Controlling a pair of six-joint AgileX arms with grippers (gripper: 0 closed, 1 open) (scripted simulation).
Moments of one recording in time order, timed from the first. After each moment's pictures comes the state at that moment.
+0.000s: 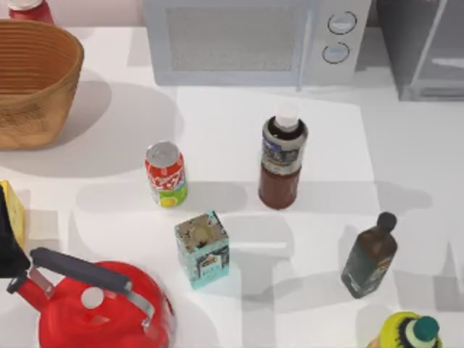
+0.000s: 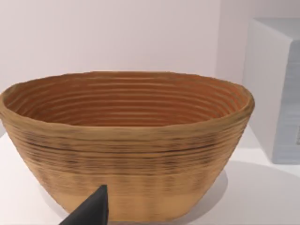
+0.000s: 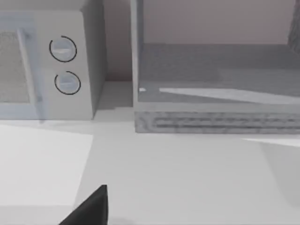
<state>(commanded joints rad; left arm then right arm) 0.00 0.00 0.00 0.00 0.00 0.00 0.00 -0.39 0.32 -0.68 0.00 -0.01</state>
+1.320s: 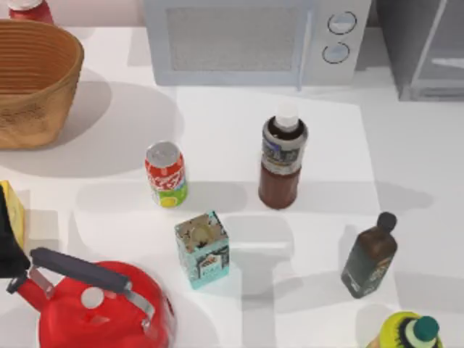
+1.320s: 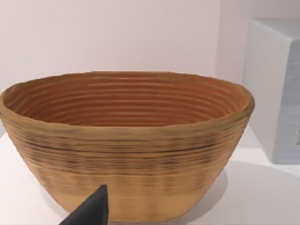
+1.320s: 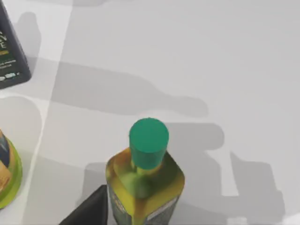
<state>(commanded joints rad) 0.00 0.00 0.00 0.00 0.00 0.00 -0.06 -0.14 0.70 -1.49 -0.04 -0.11</state>
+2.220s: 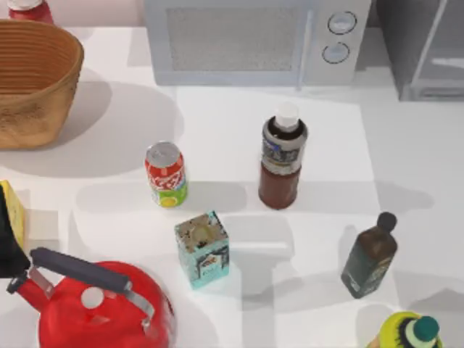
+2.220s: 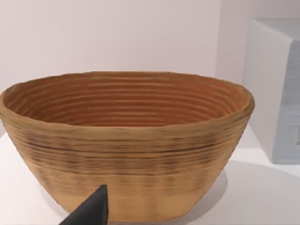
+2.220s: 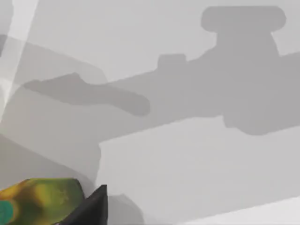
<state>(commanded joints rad) 0.00 0.00 0.00 0.00 0.00 0.00 -1.13 1.05 1.14 -1.59 -0.60 -1.31</state>
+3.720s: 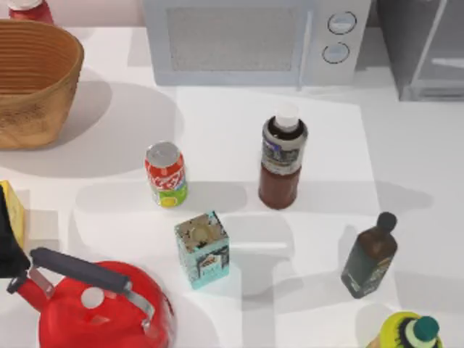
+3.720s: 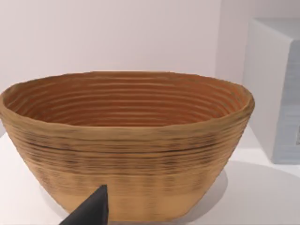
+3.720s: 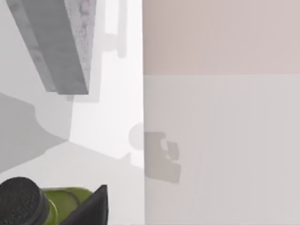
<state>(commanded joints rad) 0.00 0.00 0.00 0.00 0.00 0.00 -1.76 1.83 1.41 -1.34 -0.91 -1.83</state>
